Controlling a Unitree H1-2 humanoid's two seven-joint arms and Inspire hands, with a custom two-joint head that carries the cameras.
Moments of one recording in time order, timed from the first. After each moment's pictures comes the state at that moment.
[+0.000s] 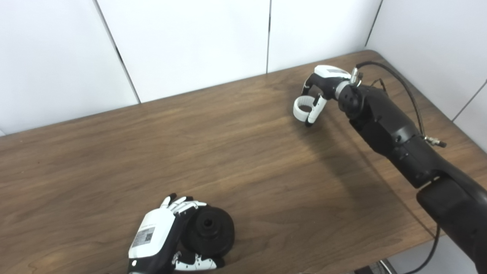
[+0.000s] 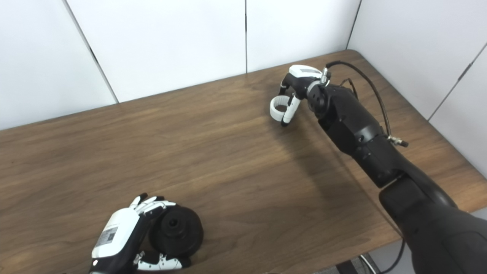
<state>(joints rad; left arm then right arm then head) 0.14 0.21 -0.42 -0.40 0.86 0.07 -0.29 -0.50 -0.61 0.23 0.23 -0.75 0.43 0.42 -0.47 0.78</state>
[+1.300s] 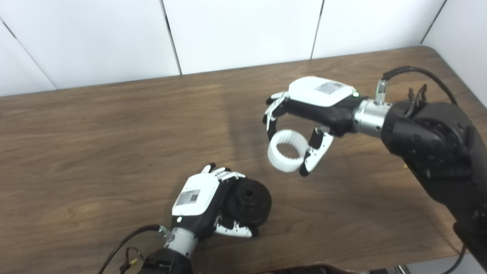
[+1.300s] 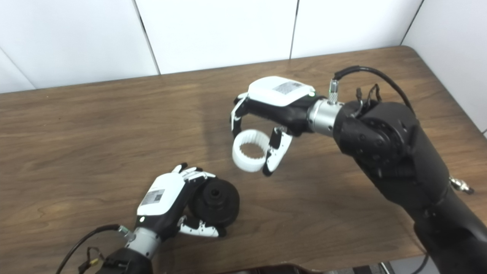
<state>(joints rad) 0.12 0.11 -0.50 -0.42 1.01 0.19 -0.36 -0.41 -0.55 0.25 -0.81 -0.66 0.46 1.06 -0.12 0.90</state>
